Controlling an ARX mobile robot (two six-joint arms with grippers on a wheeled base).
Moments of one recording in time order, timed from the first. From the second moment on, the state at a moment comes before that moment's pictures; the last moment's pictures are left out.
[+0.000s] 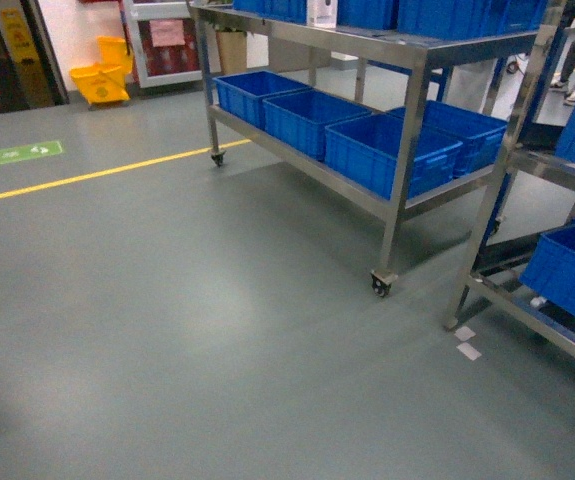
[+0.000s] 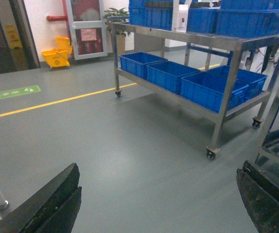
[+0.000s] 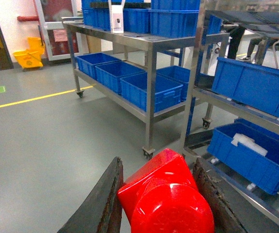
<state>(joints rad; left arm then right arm) 0.00 0.01 0.02 0.00 0.00 0.00 0.00 0.00 0.01 0.00 0.00 0.01</state>
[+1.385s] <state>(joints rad) 0.00 0.01 0.02 0.00 0.00 0.00 0.00 0.00 0.01 0.00 0.00 0.01</state>
